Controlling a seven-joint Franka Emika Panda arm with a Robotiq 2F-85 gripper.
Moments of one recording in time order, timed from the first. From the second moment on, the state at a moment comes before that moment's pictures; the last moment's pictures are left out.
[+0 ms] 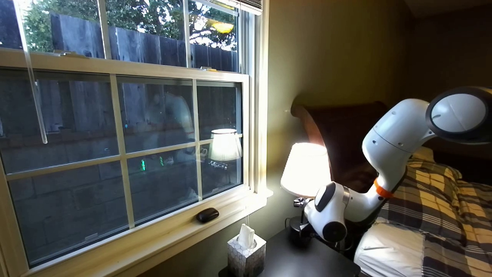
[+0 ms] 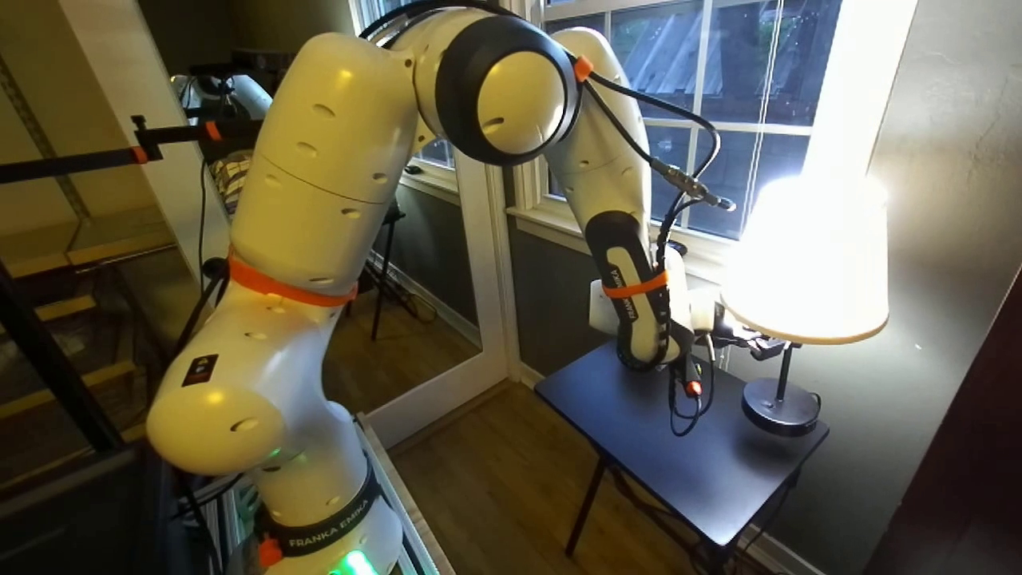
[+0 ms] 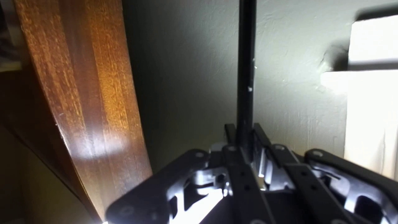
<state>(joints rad) -0.41 0.56 0.27 -2.06 -2.50 2.14 2.71</state>
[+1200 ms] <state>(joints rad) -0.41 0.70 0.26 -1.92 -2.50 2.19 2.71</state>
